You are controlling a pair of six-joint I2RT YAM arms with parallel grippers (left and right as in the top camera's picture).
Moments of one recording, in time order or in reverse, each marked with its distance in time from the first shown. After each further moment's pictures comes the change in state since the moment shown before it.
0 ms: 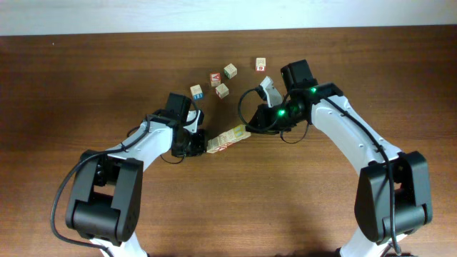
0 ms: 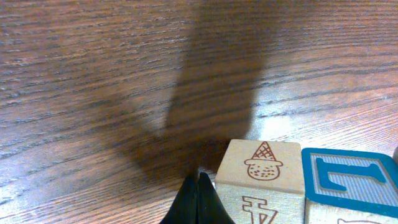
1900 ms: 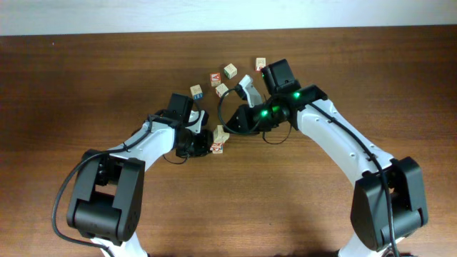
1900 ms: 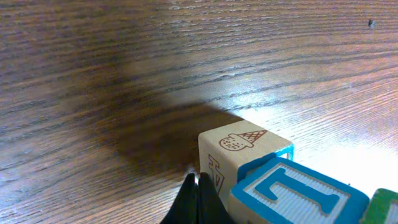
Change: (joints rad) left arm -0.012 0.005 0.000 0.011 0.074 0.000; right arm 0.121 -0.020 0.035 0.077 -0.074 0.079
